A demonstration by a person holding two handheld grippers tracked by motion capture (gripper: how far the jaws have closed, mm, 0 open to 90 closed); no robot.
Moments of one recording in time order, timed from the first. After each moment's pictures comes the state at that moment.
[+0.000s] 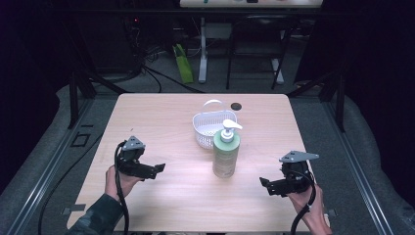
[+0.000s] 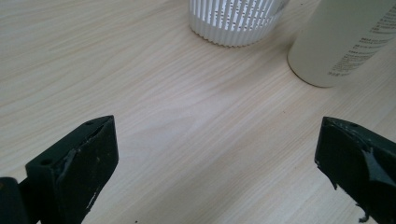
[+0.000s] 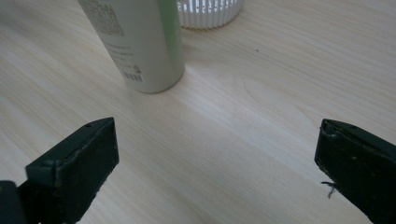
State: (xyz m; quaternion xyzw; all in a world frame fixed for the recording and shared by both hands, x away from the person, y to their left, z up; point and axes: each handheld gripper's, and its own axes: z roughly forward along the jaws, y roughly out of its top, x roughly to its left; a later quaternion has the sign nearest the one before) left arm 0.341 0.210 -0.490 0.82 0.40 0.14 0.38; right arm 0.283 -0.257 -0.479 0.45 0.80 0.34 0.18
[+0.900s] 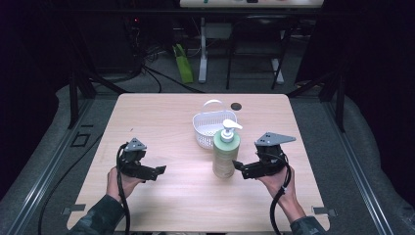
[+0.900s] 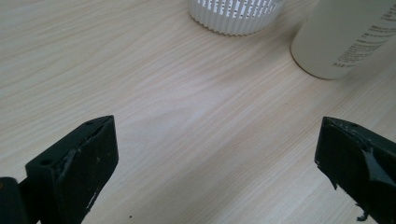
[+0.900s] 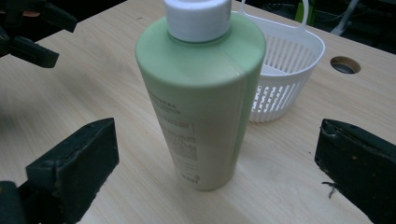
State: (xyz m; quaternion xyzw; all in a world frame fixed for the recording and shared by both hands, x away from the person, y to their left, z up) left arm 0.343 0.211 -0.500 0.82 0.41 0.13 0.38; right arm 0.314 -0.192 -0.445 0.38 0.80 0.43 0.18
